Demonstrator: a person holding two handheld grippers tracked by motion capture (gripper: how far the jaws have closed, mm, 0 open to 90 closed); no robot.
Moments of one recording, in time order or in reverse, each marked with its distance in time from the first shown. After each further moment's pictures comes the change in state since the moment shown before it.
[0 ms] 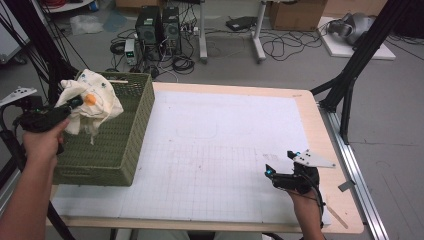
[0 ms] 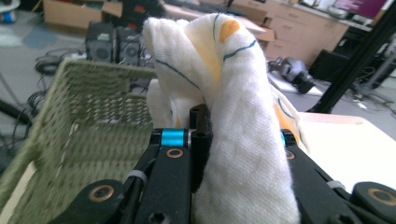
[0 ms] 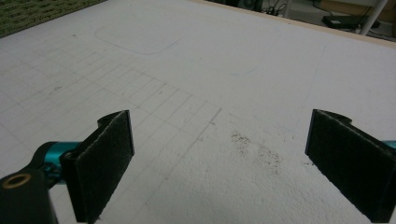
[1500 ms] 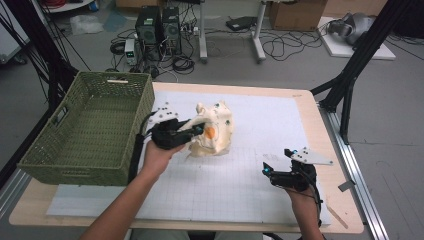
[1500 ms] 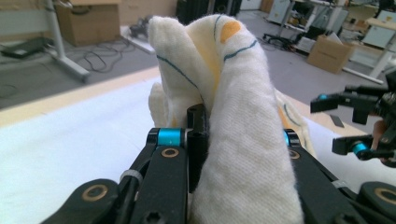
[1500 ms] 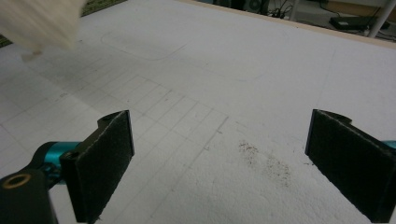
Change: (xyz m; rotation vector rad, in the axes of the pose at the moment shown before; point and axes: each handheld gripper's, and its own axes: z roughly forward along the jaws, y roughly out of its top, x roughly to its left) left arm -0.233 -0.082 0.108 0.159 -0.549 0.232; right arm 0.001 0.004 0.007 -0.007 0.025 0.006
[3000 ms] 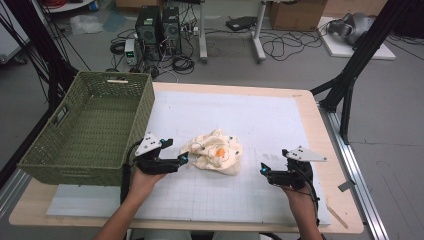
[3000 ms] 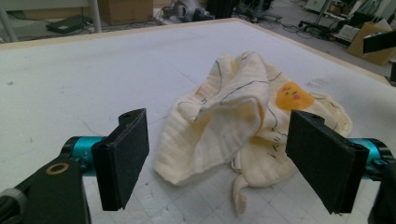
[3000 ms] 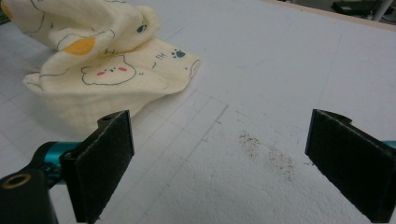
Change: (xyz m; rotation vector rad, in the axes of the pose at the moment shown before) left arm 0.020 -0.090 -0.035 0.019 0.142 -0.029; right arm 0.000 -0.001 0.011 0.060 -0.009 -0.004
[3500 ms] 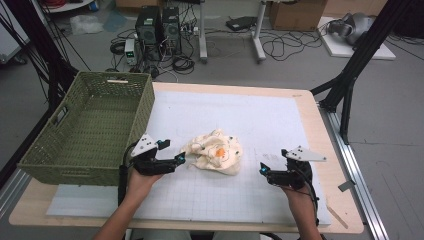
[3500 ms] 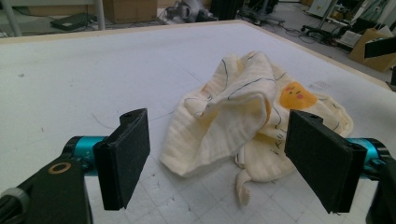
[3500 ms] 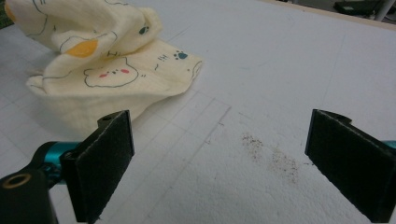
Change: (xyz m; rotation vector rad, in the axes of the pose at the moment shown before) left arm 0.003 -0.003 -0.006 0.002 0.012 -0.016; right arm 0.001 0.000 0.001 -0.005 0.007 0.007
